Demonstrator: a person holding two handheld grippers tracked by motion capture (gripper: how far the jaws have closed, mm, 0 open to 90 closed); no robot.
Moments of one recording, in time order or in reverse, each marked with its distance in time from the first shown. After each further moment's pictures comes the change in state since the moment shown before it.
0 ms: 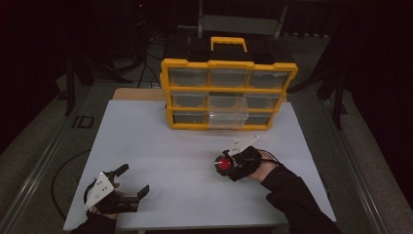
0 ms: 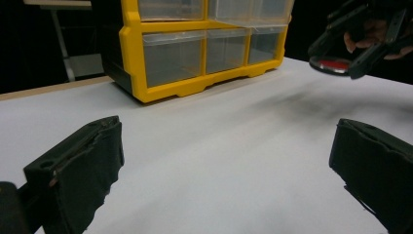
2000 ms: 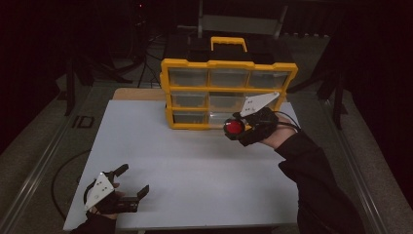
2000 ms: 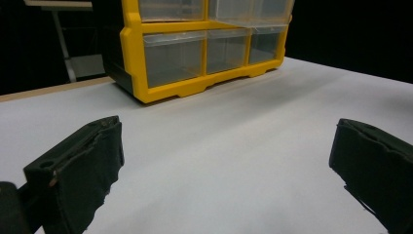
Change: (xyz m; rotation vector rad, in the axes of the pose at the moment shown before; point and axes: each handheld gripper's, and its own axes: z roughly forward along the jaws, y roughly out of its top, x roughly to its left) left arm 0.000 0.000 -0.001 -0.002 0.004 0.001; right arm -0.041 0.082 -0.089 -0.043 -0.128 -0.051
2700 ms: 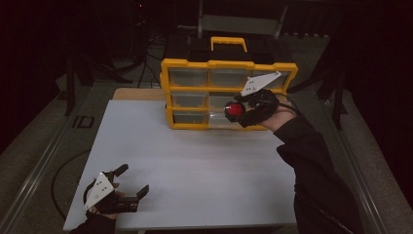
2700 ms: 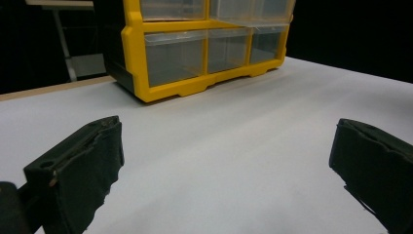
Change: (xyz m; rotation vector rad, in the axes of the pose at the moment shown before) left arm 0.000 -0.001 0.000 0.003 0.000 0.000; right arm -0.031 0.022 -0.004 -0.012 -0.051 0.033
